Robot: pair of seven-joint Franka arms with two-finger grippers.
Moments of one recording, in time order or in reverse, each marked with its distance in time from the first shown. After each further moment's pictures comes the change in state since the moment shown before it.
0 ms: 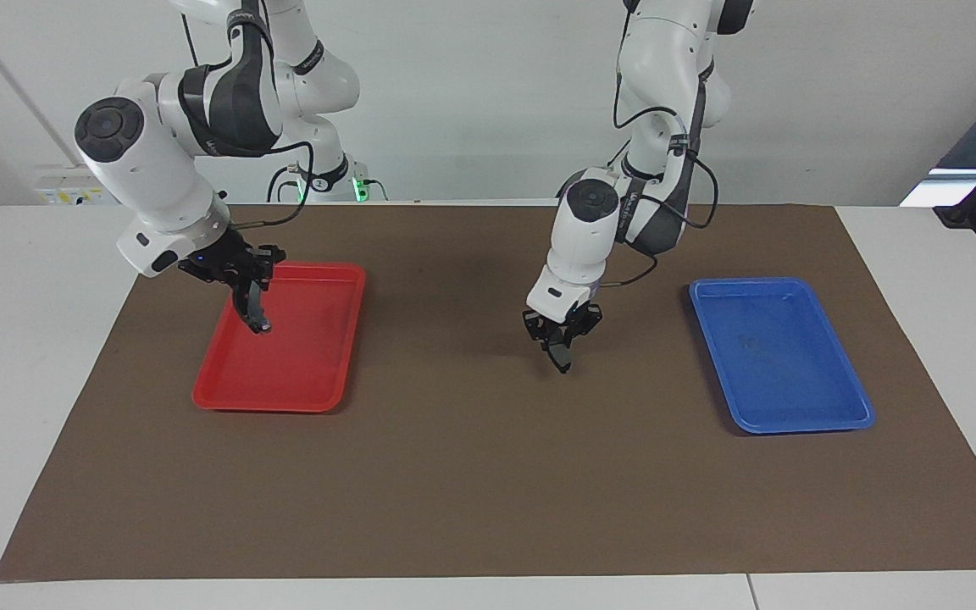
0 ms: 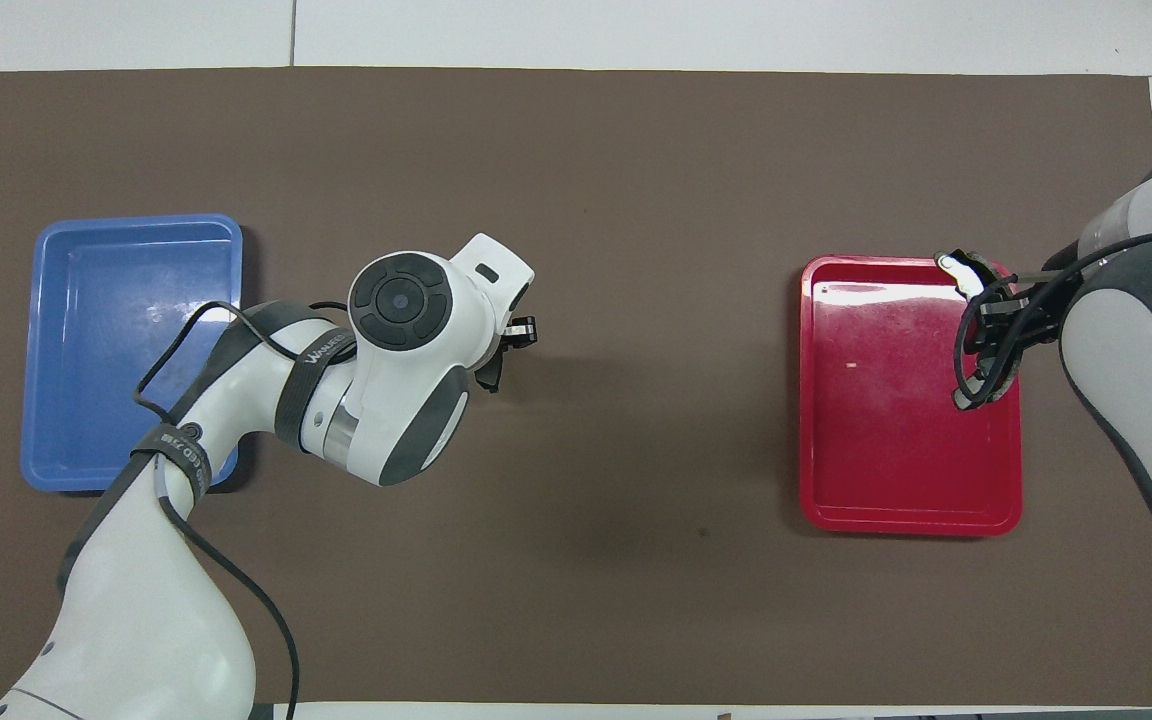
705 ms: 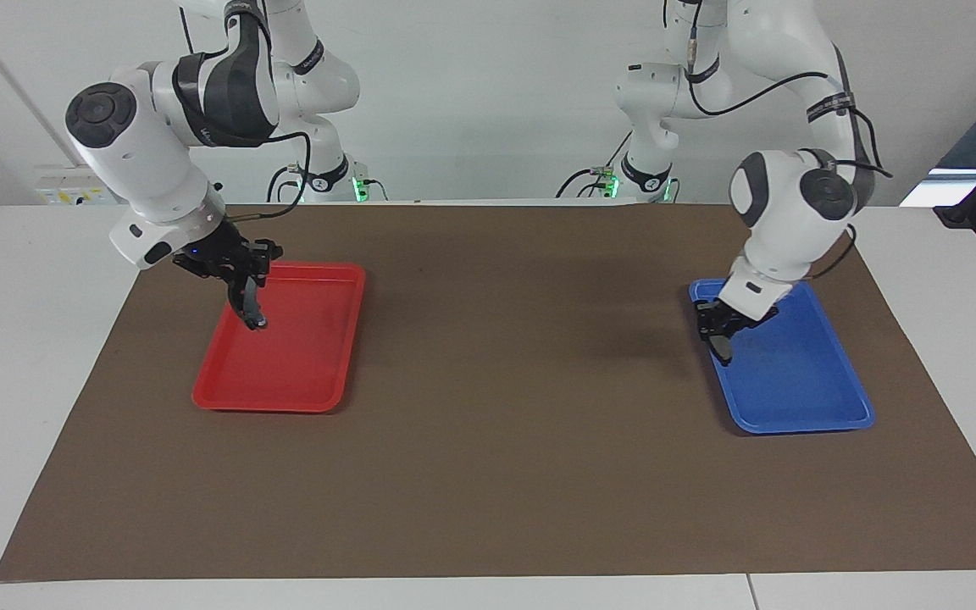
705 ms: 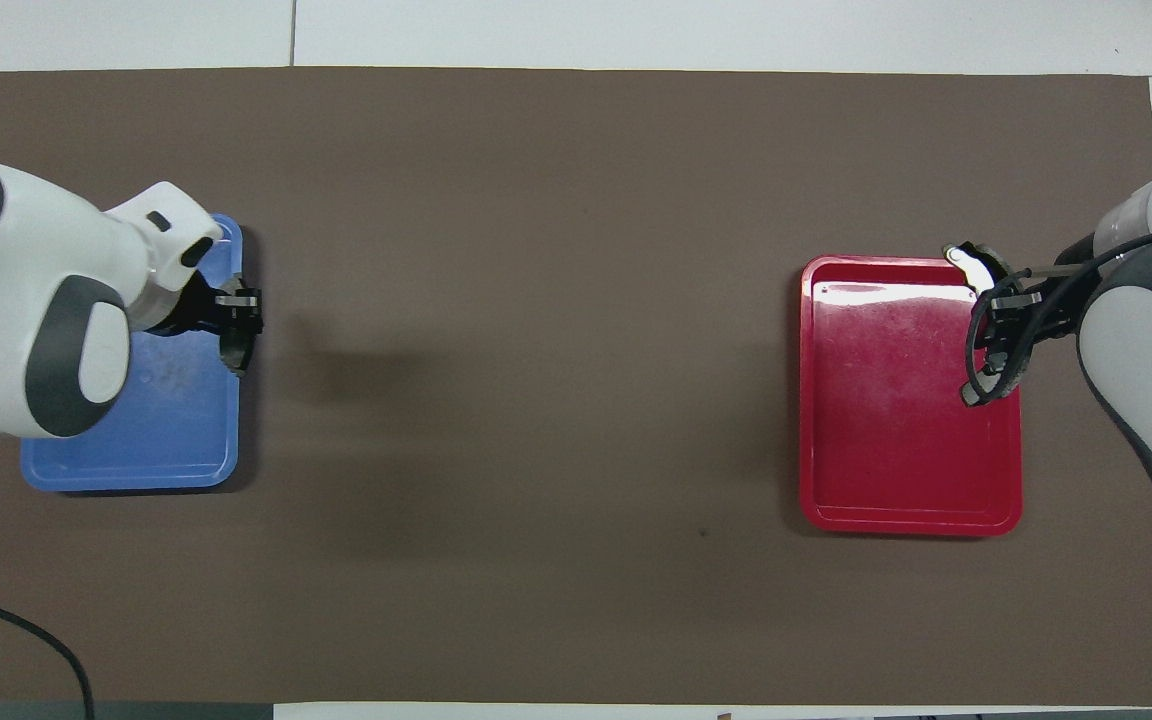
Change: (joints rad) left arm 0.358 -0.211 0.002 -0.101 0.000 -0.202 0.421; right arm -0.002 -0.006 -0.001 0.018 0.000 -0.015 0.000
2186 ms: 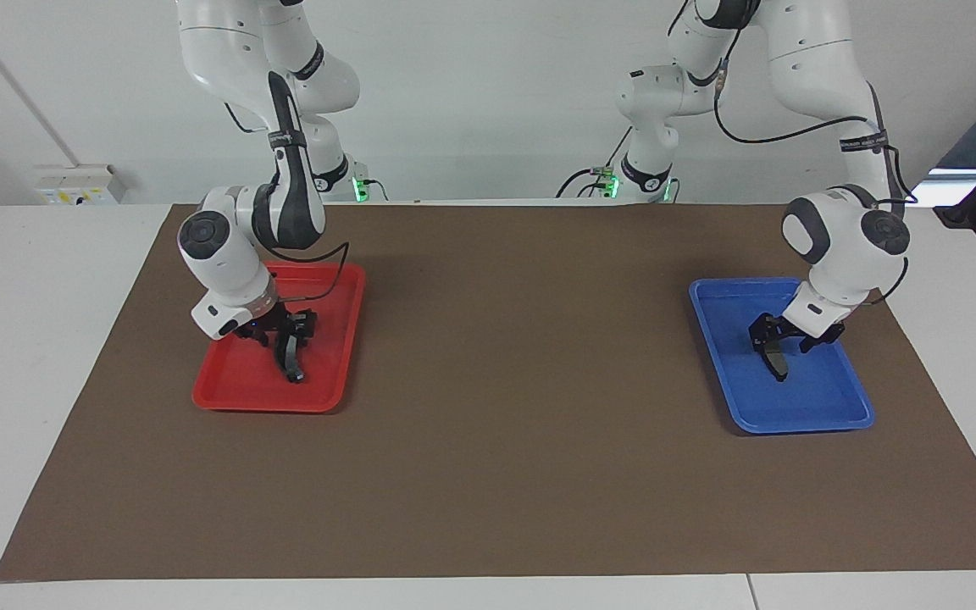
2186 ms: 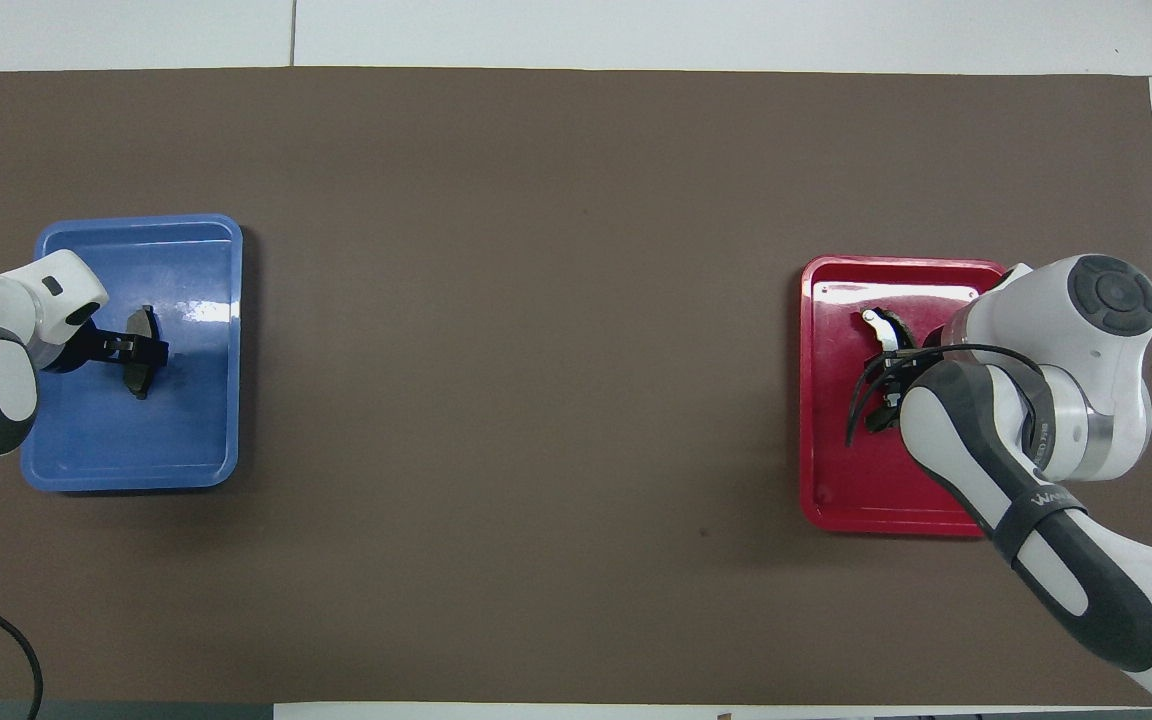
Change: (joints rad) left arm 0.365 0.113 0.018 -0.135 0.038 0.267 0.505; right arm 0.002 0.119 -0.001 -0.443 0.000 0.628 0.000
